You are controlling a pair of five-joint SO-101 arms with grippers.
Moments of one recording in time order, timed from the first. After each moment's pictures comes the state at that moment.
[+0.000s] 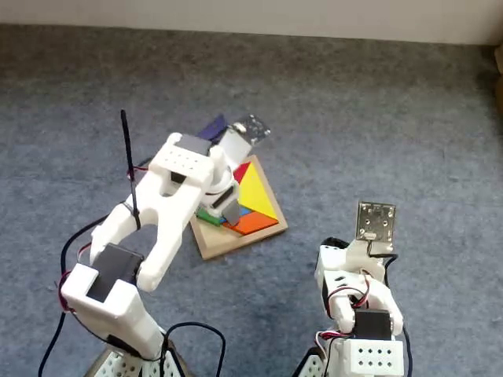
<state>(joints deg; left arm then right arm) 13.1 10.2 14.9 66.0 -19.0 -2.4 -98.5 96.1 54.2 -1.3</state>
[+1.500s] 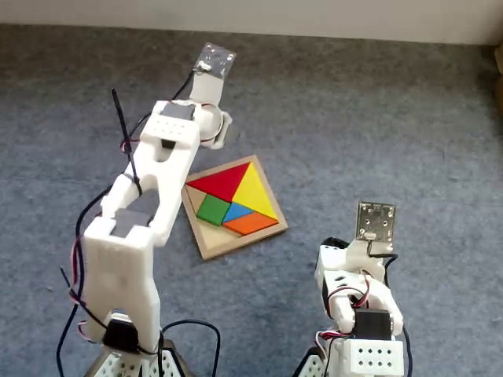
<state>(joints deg) 5.1 33.5 -14.8 48.2 -4.5 -2.4 -98.5 96.1 54.2 -1.3</state>
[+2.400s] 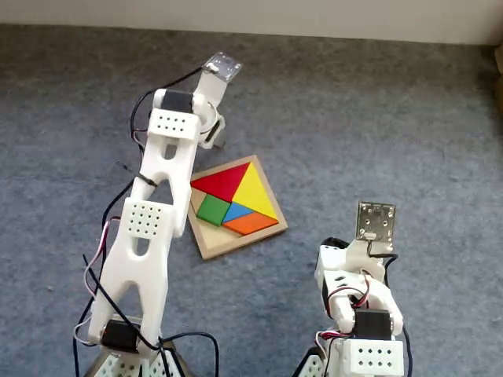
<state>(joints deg) 1.5 77.0 -84.4 84.6 -18.1 -2.4 -98.5 96.1 54.2 -1.3</state>
